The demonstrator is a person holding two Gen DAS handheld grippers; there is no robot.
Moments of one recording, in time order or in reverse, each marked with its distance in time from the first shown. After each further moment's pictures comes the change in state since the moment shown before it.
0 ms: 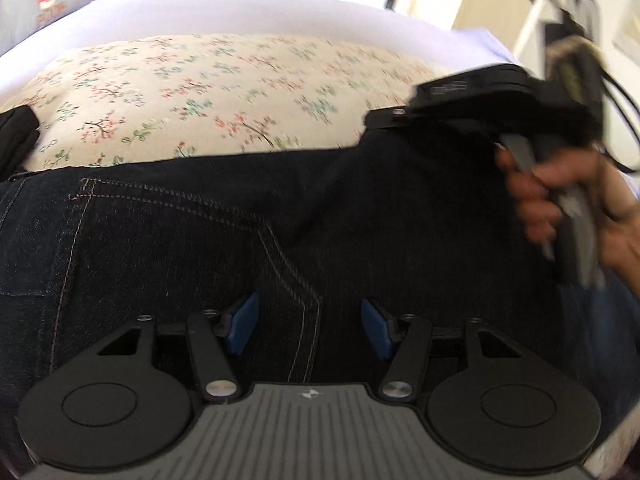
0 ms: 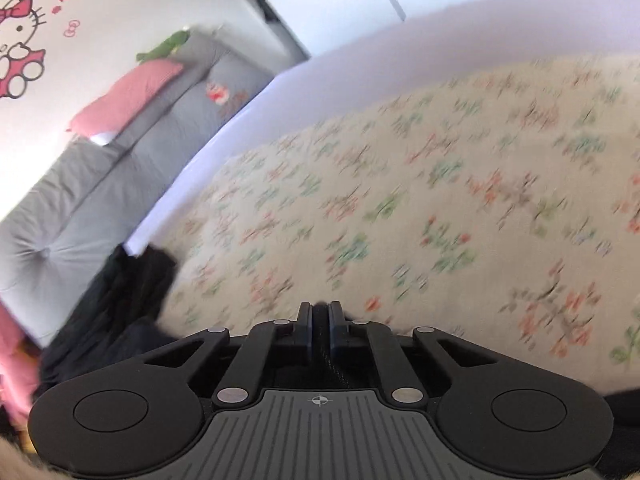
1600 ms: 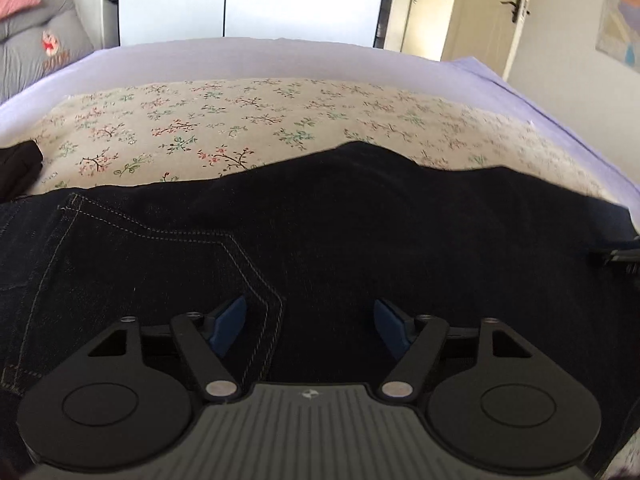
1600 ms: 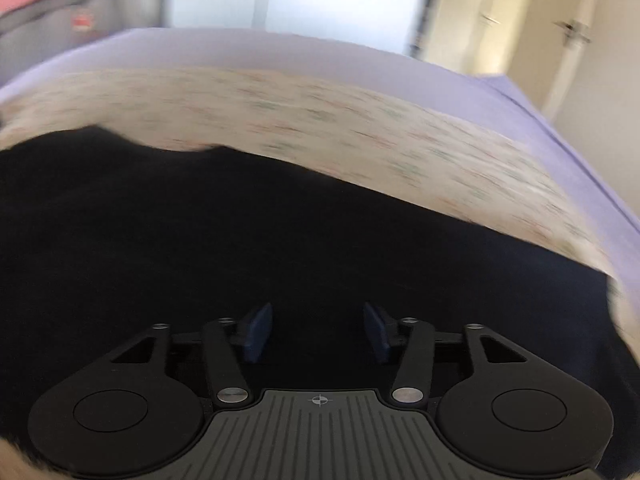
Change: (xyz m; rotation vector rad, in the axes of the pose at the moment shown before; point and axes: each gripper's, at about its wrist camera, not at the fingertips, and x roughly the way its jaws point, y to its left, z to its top) left arm 0.000 -0.027 -0.033 0.042 -0.183 0.056; right arm -0.198 -0.088 -0.110 -0.201 -0.011 -0.801
